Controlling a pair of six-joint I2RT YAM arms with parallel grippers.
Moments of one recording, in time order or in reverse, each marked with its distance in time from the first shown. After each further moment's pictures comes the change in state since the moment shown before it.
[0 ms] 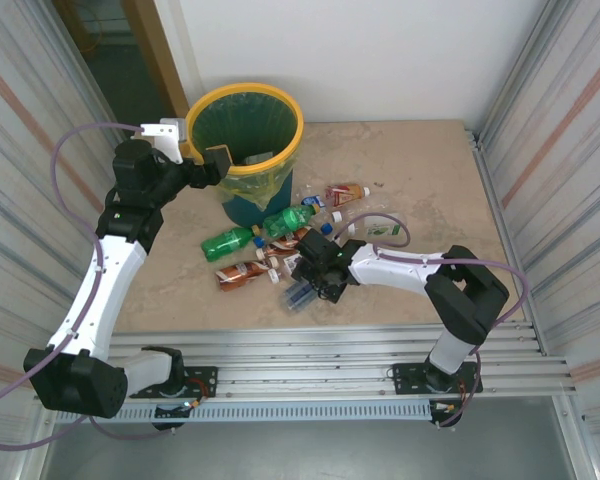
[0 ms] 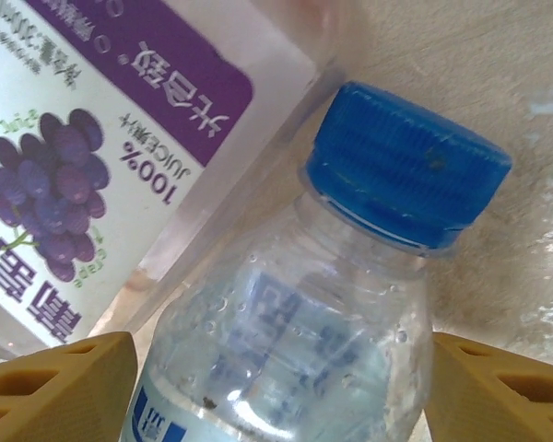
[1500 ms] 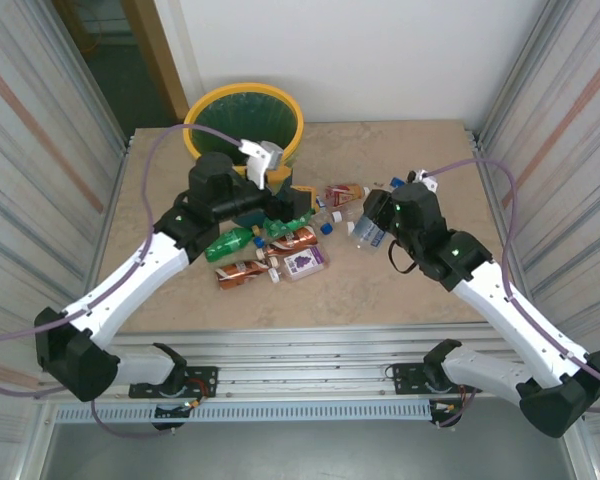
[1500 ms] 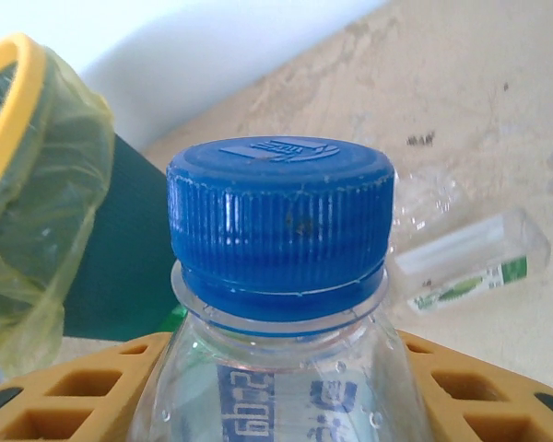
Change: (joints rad) left arm -0.465 0.118 0.000 0.138 0.166 0.003; right arm -0.288 -0.654 0.090 -0.078 0.344 -0.560
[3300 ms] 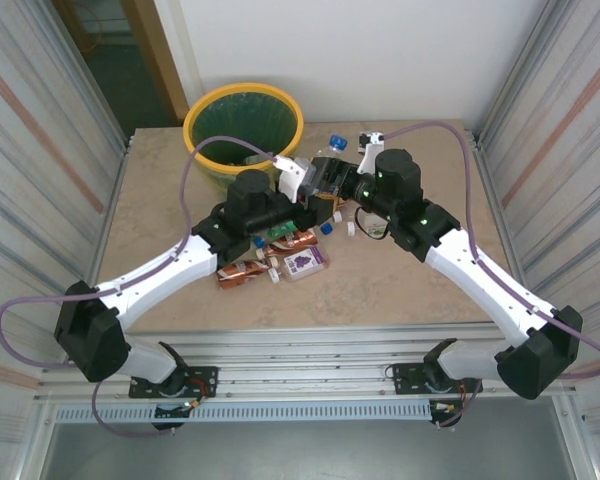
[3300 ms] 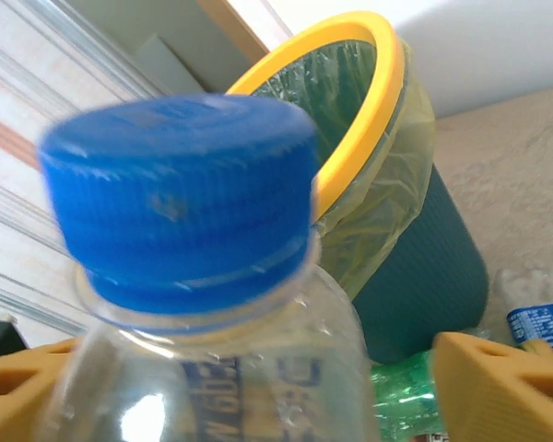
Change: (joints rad) left arm -0.136 0.109 -0.060 0.193 -0.178 0.016; right arm 0.014 0.236 0.137 0.403 -0.442 -0.119
